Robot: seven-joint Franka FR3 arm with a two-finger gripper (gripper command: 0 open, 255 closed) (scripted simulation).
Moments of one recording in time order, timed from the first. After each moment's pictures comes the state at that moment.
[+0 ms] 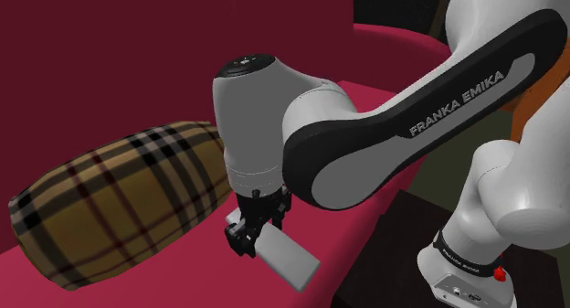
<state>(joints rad) 0.24 -0.13 0.55 -2.27 0.07 2.14 0.78</state>
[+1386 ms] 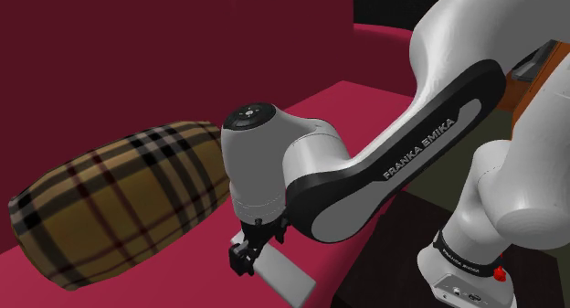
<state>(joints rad) 0.24 -0.03 0.56 -2.34 0.01 2.31 0.82</state>
